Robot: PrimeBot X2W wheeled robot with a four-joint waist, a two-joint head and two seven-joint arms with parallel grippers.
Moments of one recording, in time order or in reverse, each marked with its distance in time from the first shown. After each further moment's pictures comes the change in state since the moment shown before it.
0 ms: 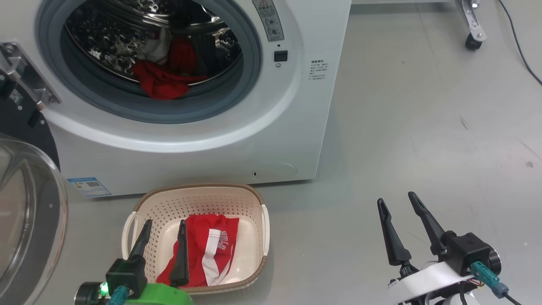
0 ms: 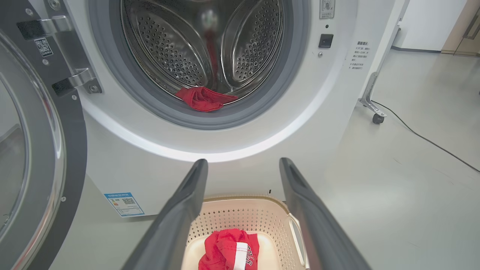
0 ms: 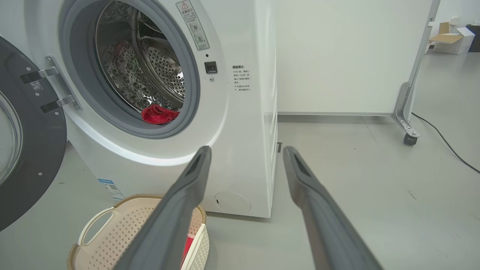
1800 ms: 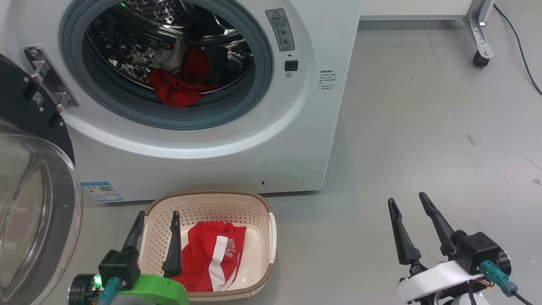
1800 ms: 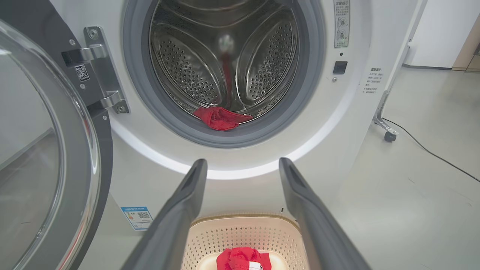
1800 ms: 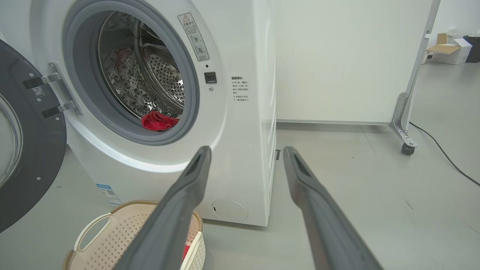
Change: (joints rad) left arm -0.059 -0.004 0.032 0.058 0.000 -0.021 -0.023; right arm -0.007 0.000 -0.052 0.024 -0.009 0.025 0.000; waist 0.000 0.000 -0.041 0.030
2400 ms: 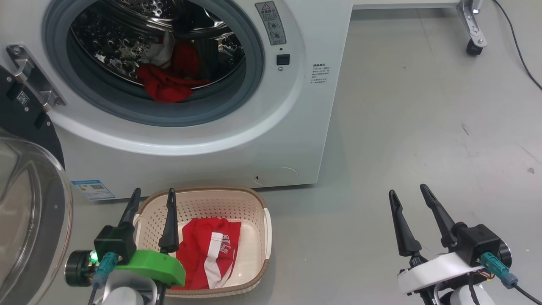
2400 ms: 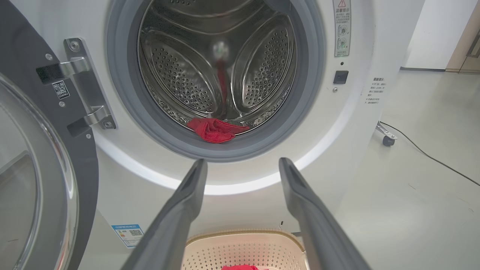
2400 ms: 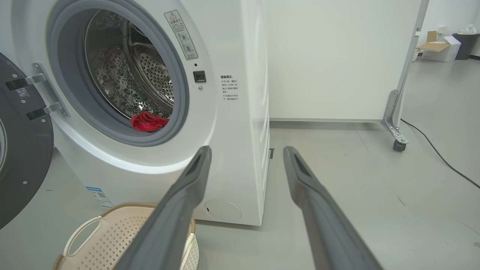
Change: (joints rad) left arm -0.106 -0.005 0.015 0.073 0.000 -0.019 0.000; right arm -0.031 -0.002 -0.001 0.013 0.002 0.001 0.000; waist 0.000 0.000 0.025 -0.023
